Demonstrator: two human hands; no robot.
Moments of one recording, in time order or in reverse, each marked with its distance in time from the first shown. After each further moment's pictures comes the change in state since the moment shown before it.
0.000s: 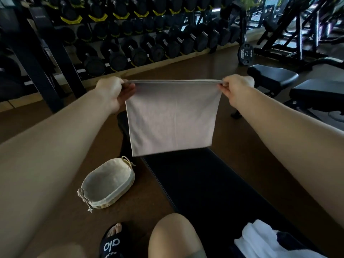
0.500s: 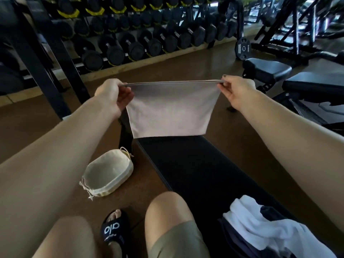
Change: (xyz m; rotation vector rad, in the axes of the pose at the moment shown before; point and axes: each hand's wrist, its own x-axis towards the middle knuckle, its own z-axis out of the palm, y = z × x) left_hand -0.064 -0.030 -0.012 -0.050 0.062 -0.031; right_hand -0.026 0.015 -0.053 0.099 -0.134 0.048
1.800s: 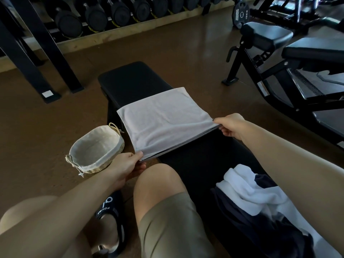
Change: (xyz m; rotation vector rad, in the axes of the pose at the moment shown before) left_hand -0.061 -0.235 -0.107 0.572 -0.197 -0.382; right_hand -0.003 0.148 -0.140 -0.993 -0.019 0.337
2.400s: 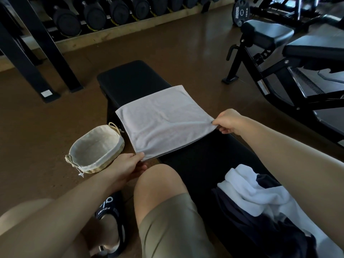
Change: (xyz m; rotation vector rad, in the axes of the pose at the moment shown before) left_hand -0.002 0.002 -0.001 0.045 -0.085 -0.030; right_hand -0.001 -0.018 0.004 -0.277 -0.068 -0.079
